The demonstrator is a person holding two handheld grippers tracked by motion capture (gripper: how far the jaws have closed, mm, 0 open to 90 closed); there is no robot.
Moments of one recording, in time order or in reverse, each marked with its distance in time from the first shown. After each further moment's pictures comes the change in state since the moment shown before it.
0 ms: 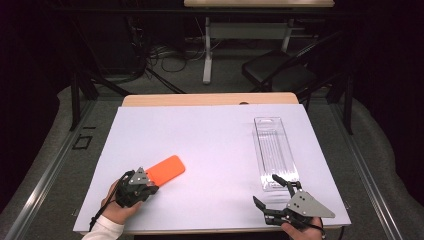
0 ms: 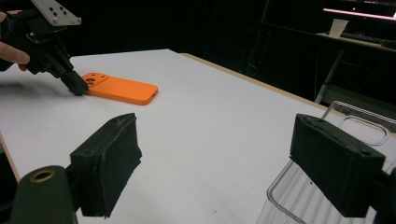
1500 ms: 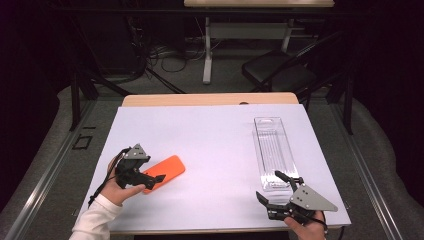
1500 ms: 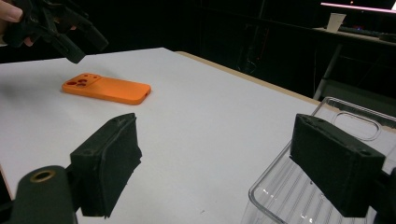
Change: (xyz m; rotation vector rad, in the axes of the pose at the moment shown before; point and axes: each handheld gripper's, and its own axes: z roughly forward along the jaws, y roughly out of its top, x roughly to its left) left arm 0.030 0.053 -0.021 -0.080 -0.004 -0.085; right arm -0.013 0.001 0.002 0.009 -0.003 0.019
